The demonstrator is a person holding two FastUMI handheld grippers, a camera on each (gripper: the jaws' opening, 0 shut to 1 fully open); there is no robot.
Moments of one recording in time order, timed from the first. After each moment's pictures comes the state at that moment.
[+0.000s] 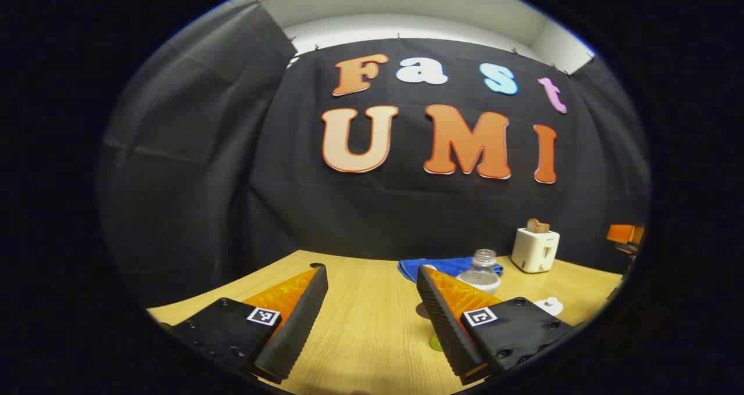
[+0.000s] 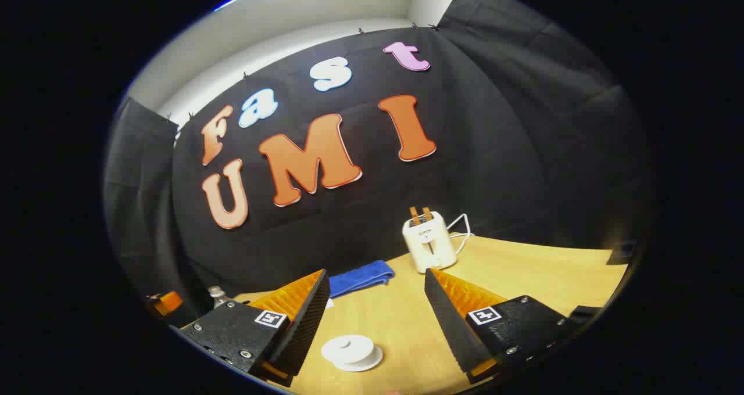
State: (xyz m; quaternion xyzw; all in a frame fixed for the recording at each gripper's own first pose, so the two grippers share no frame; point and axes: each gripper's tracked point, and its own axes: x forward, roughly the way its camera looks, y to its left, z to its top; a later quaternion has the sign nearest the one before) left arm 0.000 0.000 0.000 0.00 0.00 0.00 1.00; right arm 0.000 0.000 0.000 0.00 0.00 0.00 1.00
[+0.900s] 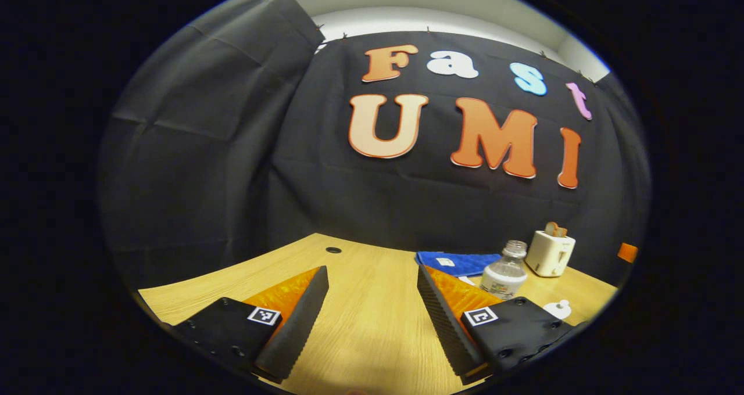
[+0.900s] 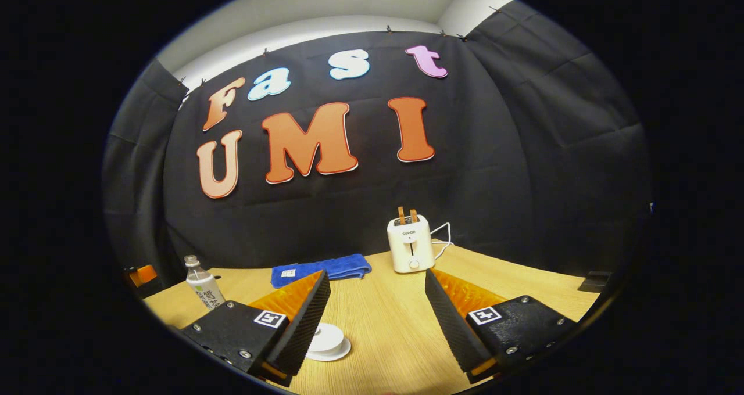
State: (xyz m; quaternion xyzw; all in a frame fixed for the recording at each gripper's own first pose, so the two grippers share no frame) left arm -0.009 -0.004 -0.028 -0.02 0.02 0.00 1.00; right arm -0.015 0.001 -0.012 -0.08 0.01 0.00 1.00
